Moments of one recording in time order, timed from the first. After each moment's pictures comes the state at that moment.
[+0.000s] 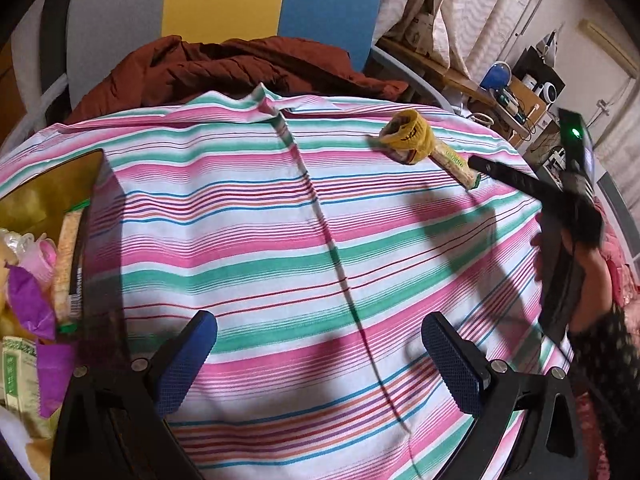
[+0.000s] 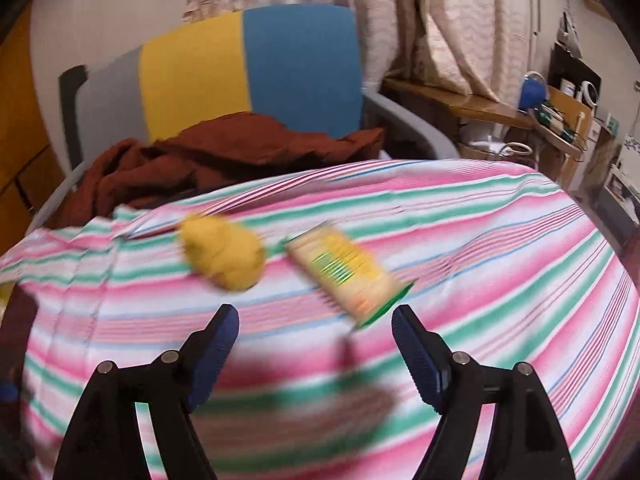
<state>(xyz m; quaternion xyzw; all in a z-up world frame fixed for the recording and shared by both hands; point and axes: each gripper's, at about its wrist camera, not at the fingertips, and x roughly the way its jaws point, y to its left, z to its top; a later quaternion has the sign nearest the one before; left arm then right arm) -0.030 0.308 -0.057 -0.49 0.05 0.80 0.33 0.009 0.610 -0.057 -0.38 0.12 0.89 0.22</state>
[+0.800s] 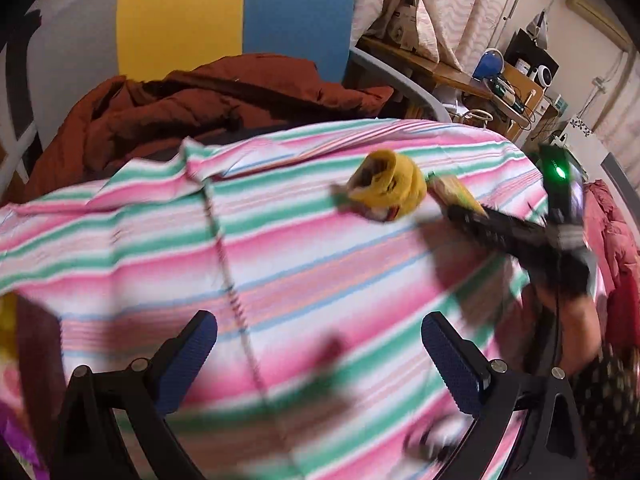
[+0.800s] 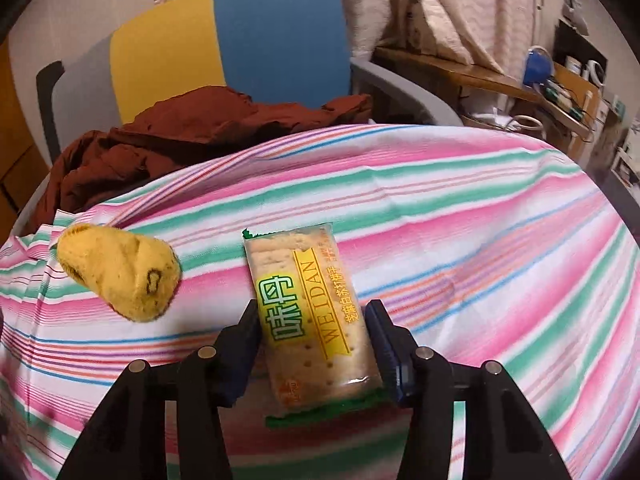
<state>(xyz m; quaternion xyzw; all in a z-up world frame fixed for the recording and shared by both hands) -0.084 0.422 -0.055 -0.47 0.10 0.81 0.34 -0.009 0.656 -0.104 -0.41 0.13 0.88 0.22</state>
